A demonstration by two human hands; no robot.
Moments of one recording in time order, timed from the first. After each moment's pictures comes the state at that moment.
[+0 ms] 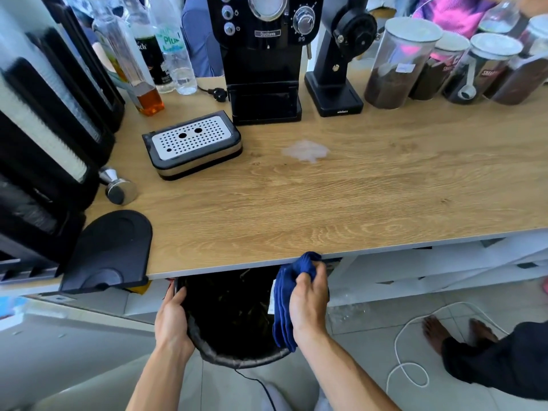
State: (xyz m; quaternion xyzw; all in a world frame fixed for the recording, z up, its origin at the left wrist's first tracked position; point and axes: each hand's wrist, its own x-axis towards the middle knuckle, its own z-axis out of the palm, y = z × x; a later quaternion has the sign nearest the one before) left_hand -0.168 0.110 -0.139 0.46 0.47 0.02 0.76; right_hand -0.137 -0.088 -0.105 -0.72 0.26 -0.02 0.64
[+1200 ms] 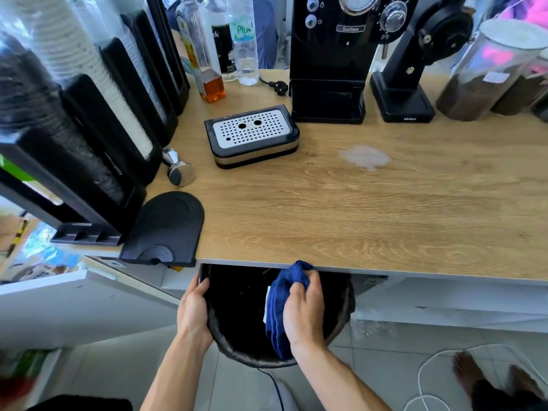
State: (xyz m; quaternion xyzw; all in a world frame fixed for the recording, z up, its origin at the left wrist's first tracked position) left_hand -0.181 0.132 -0.127 0.42 0.48 0.05 0.77; right_hand -0.148 -0.028 -0.103 -0.74 0.15 0.06 0.65
